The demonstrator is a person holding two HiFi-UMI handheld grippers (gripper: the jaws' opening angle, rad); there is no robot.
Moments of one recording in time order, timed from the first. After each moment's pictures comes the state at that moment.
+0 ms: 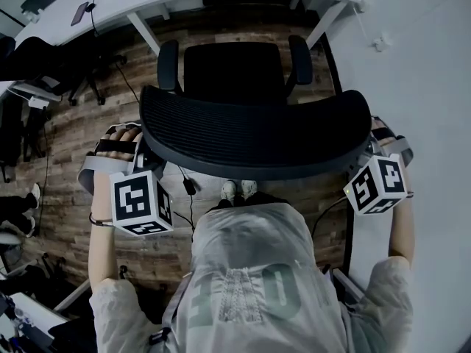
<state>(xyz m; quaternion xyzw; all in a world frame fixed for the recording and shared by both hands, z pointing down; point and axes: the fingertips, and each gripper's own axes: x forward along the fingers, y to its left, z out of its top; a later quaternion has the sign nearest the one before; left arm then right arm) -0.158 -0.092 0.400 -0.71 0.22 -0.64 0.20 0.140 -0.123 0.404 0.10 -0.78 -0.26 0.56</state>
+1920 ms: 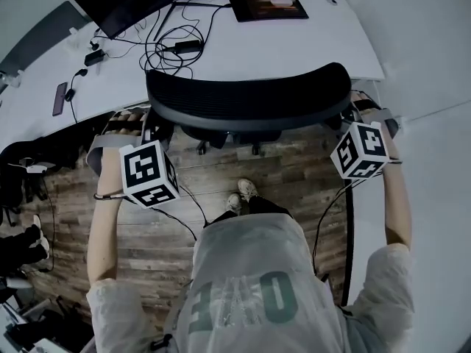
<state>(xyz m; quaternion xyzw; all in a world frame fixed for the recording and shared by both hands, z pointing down) -0.237 -0.595 0.398 -0.69 0.26 -0.64 0.20 0.060 -0.645 0.403 0.13 -0.76 -0.30 0.56</state>
